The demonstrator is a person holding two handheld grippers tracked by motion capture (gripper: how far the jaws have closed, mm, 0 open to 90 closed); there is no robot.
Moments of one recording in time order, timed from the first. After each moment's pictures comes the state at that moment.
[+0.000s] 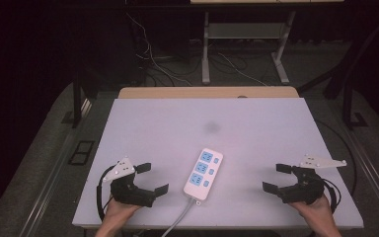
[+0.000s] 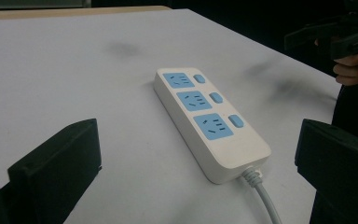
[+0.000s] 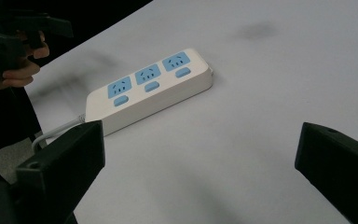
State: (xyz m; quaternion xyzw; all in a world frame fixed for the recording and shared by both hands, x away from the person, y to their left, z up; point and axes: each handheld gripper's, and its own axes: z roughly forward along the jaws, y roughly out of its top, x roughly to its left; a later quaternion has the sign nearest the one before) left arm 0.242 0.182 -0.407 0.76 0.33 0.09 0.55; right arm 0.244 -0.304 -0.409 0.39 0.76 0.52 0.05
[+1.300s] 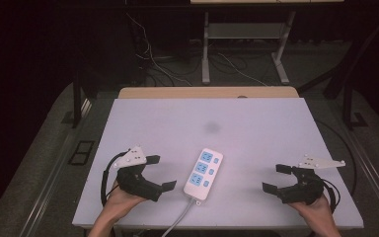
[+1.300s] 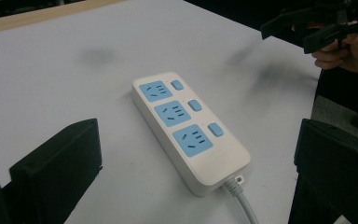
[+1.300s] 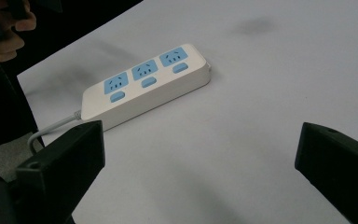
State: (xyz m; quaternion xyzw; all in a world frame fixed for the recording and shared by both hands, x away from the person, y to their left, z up) left arm 0.257 0.157 -0.367 0.81 0.28 0.07 0.51; right arm 0.244 -0.304 -0.411 0.40 0.76 0.51 0.05
